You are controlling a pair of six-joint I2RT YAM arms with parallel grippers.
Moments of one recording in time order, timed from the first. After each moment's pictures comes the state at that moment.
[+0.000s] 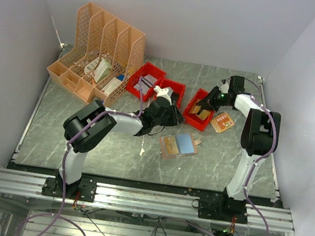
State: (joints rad) left arm -0.81 1.95 1.07 0.51 0.01 -0.86; right arm 0.01 2.12 1.50 -0.38 -0.67 0.55
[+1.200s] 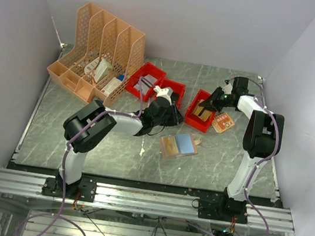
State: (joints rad) left arm -0.81 1.95 1.07 0.51 0.01 -0.86; right arm -0.02 2.08 1.46 -0.37 -0.68 0.51
